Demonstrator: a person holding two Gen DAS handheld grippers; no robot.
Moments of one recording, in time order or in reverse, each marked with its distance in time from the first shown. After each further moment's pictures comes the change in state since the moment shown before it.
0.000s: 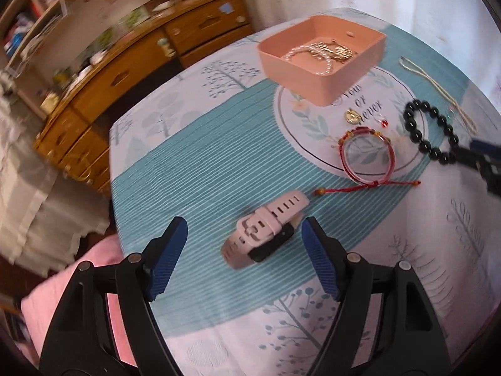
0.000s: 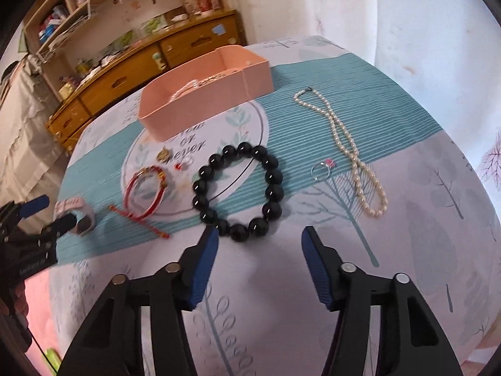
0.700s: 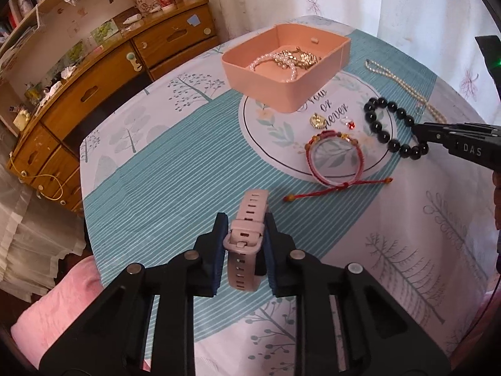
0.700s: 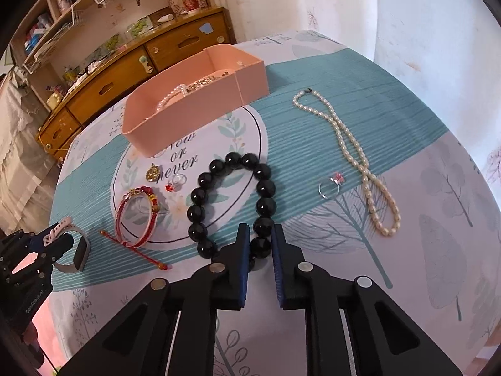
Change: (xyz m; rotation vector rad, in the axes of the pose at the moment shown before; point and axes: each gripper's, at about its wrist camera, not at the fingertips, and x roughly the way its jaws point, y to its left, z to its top) left arm 0.000 -0.006 0.001 0.028 -0.067 -0.135; right arm 0.024 0.004 0.025 0.042 0.017 -0.014
